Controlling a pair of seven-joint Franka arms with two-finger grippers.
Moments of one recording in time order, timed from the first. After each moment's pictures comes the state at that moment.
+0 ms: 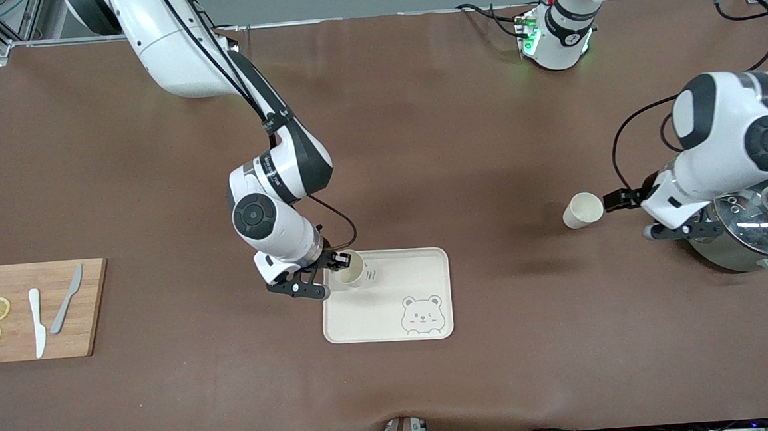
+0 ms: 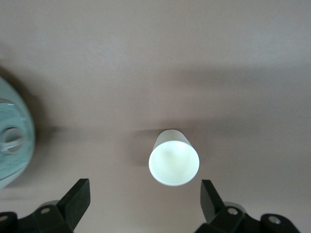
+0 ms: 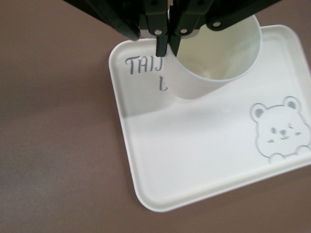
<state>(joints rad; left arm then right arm) 0.25 0.23 -0.31 -1.84 0.07 1.95 -0.07 0.58 0.72 -0.09 -1.39 0.29 2.20 0.60</state>
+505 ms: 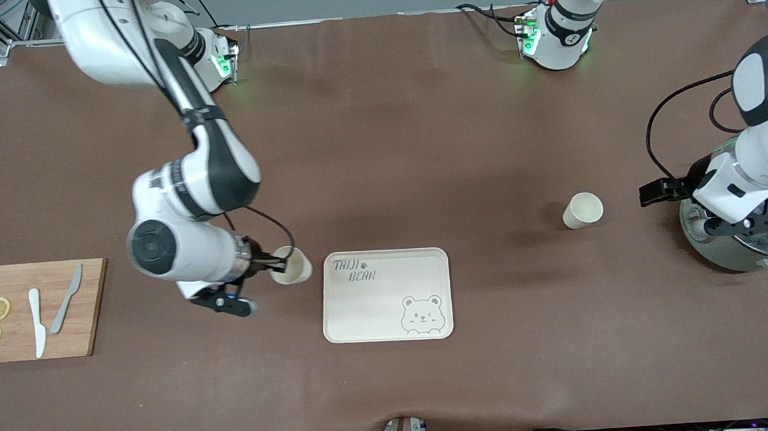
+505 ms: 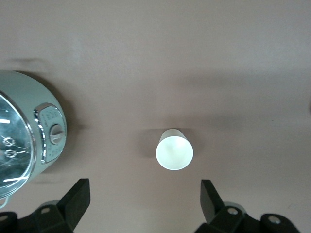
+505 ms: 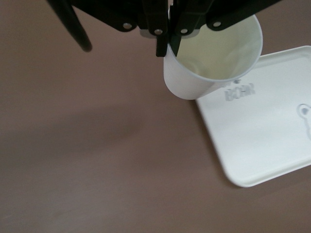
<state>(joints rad) 0.25 0.23 -0.31 -1.61 0.07 1.74 -0.07 0.37 0.58 -0.11 -1.37 0.26 1.81 0.49</state>
